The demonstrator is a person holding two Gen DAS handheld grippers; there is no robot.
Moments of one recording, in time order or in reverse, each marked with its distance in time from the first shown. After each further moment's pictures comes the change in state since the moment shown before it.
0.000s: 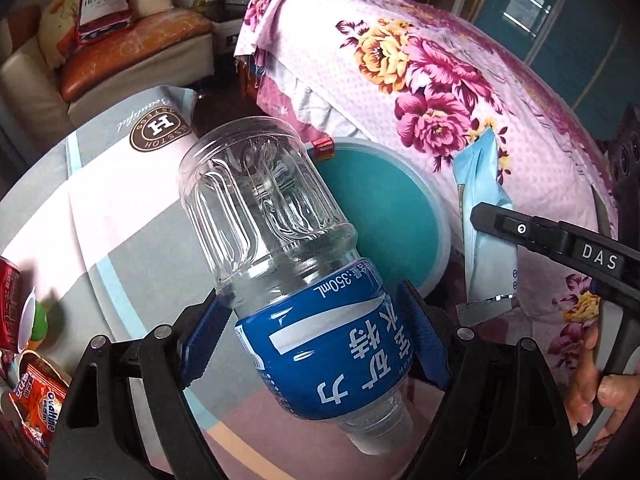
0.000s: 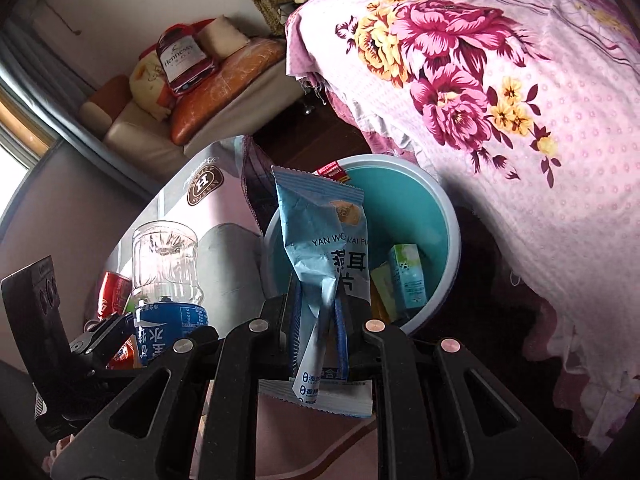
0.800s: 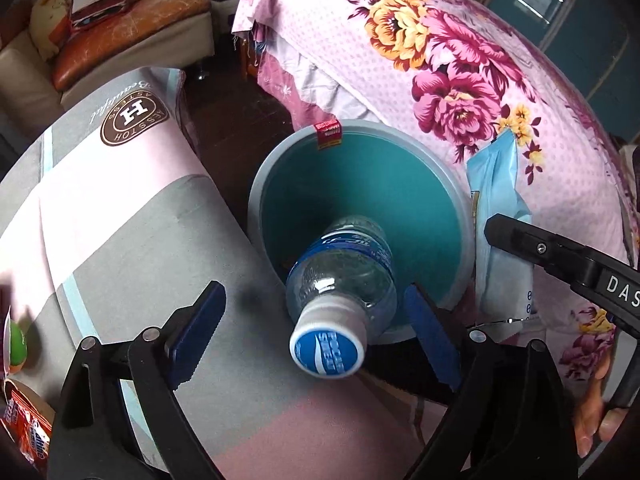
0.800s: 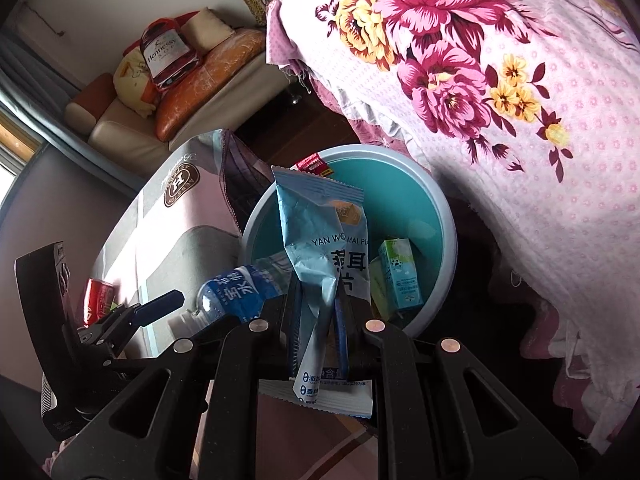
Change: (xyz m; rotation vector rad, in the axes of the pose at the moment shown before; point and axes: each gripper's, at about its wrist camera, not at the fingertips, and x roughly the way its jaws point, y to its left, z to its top) left arm 0.040 0.000 0.018 -0.016 0.066 0.027; right arm 0.028 -0.011 0.009 0.024 0.042 -0.027
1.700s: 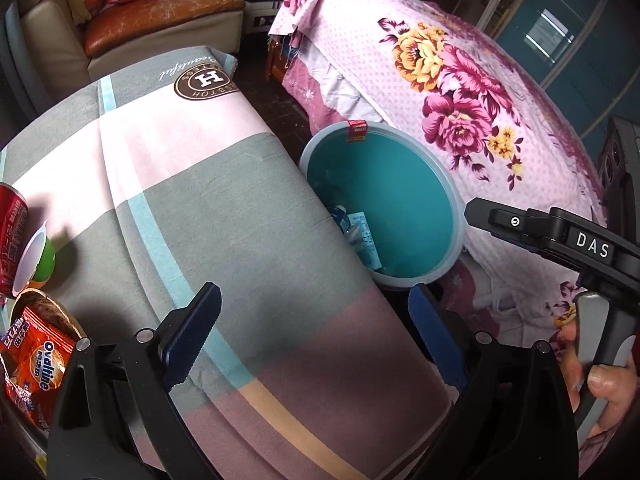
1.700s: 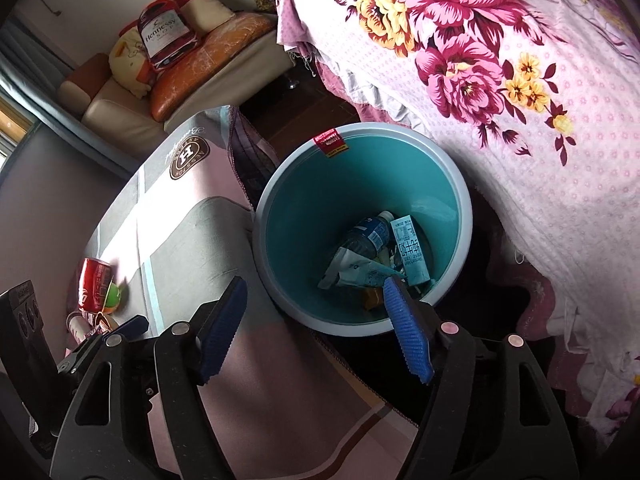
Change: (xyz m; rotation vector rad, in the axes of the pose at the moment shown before) left arm -0.059 0.051 -0.059 -0.121 -0.049 -0.062; right arm -0.003 0.037 -0.019 -0.028 0.047 -0.053
